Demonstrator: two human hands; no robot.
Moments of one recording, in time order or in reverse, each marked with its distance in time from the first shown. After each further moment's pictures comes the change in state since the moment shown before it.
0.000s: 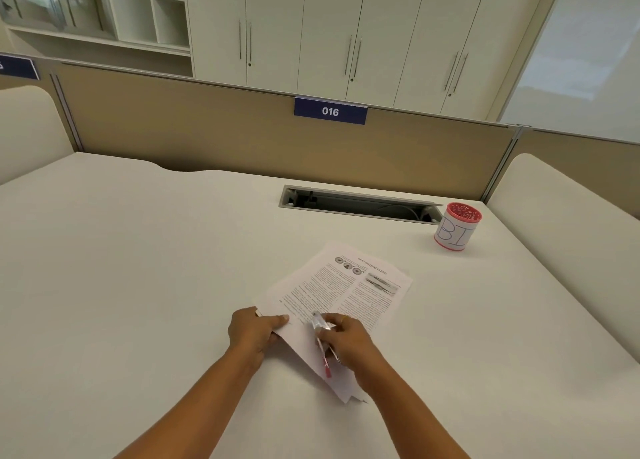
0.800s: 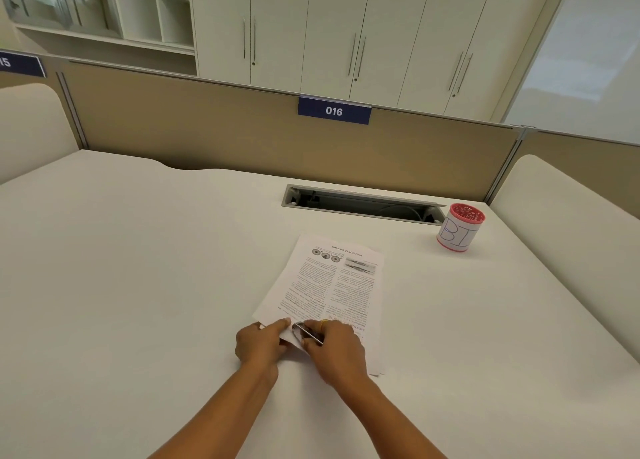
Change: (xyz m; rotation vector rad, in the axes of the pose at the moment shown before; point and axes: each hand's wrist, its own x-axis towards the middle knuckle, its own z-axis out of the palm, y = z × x) left_hand -0.014 -0.020 0.012 -0.209 0.160 -0.047; right_hand -0.011 0.001 0.028 -0.541 0.158 -0.244
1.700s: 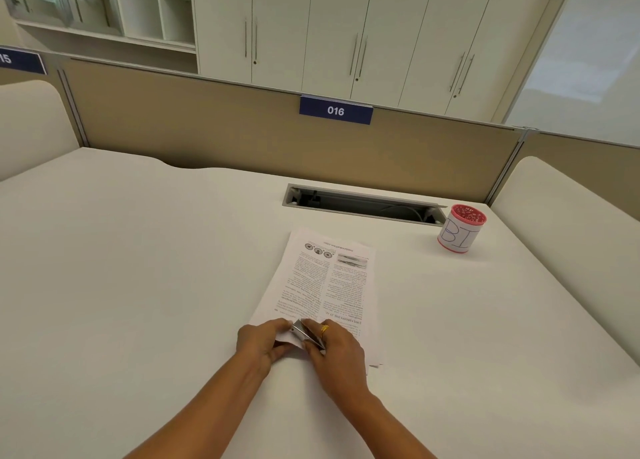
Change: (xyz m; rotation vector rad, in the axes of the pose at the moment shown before) left_hand 0.010 0.010 -0.002 -0.050 -0.169 -0.171; right_hand -0.002 0.018 0.015 -0.044 0.149 -0.173
